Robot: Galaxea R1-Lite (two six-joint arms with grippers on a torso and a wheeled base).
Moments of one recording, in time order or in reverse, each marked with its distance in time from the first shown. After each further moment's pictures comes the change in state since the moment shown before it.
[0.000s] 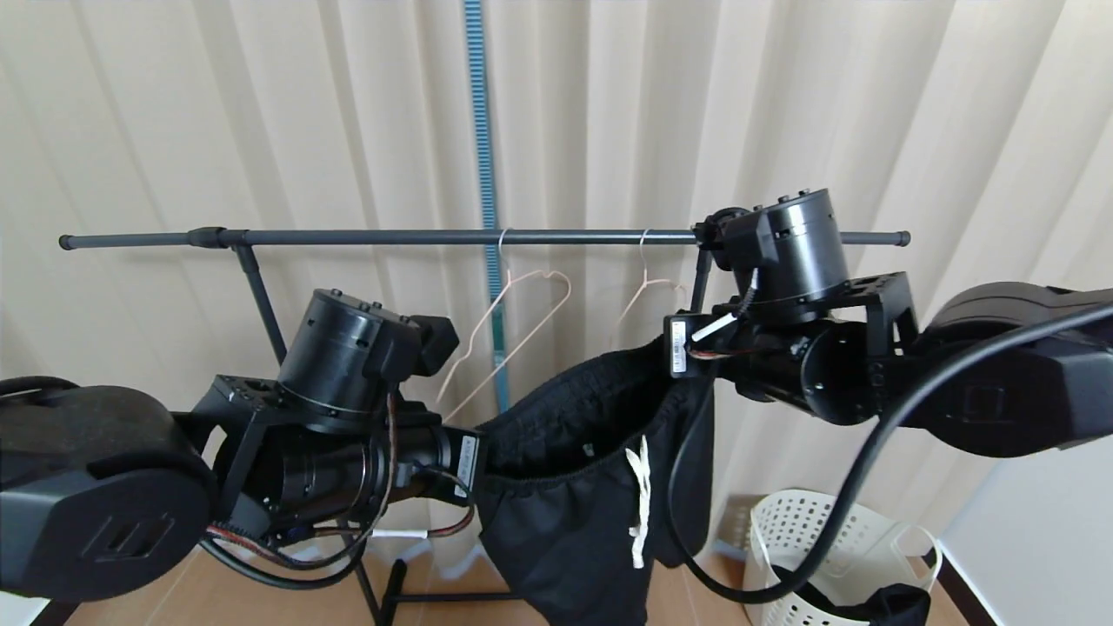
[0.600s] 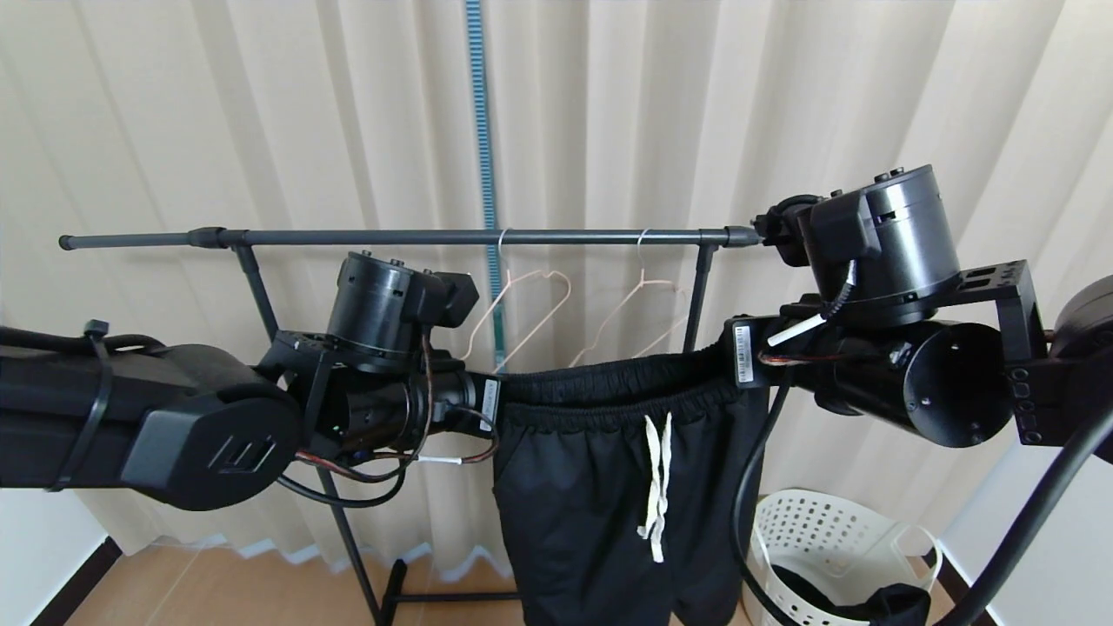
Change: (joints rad) left arm 0.062 0.138 -0.140 -0.101 -0.004 0.090; right arm 0.002 -0.136 0.066 0.107 -0.110 -0.038
